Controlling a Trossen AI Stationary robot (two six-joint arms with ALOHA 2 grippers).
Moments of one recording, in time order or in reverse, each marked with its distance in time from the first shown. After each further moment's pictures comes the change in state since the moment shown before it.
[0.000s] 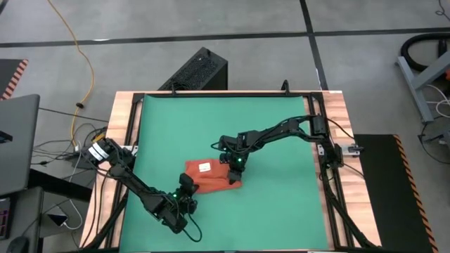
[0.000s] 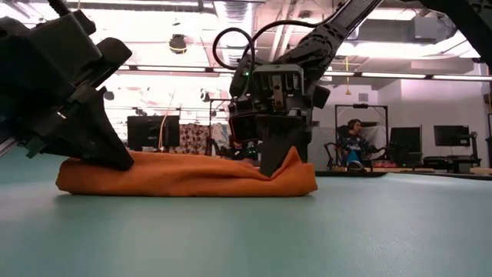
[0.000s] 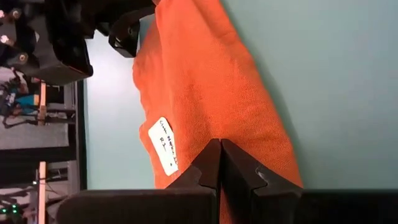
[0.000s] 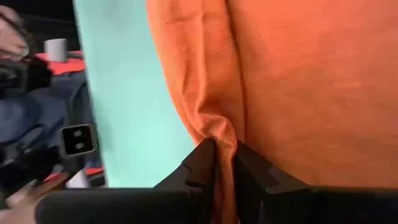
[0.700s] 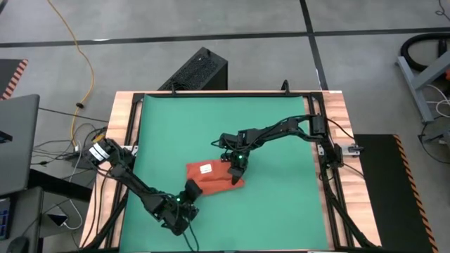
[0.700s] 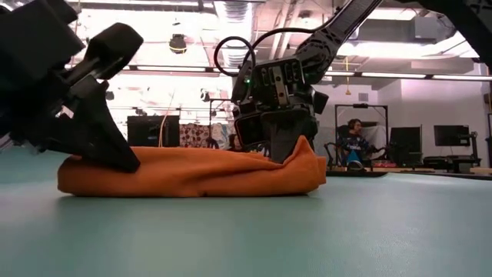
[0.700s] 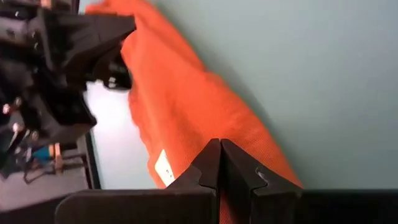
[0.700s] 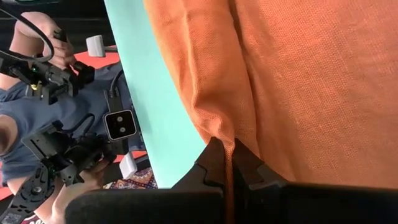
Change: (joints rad) left arm 0.009 0.001 0.001 0.161 0.004 0.347; right arm -0.003 0.004 -0.001 -0.005 -0.224 0.125
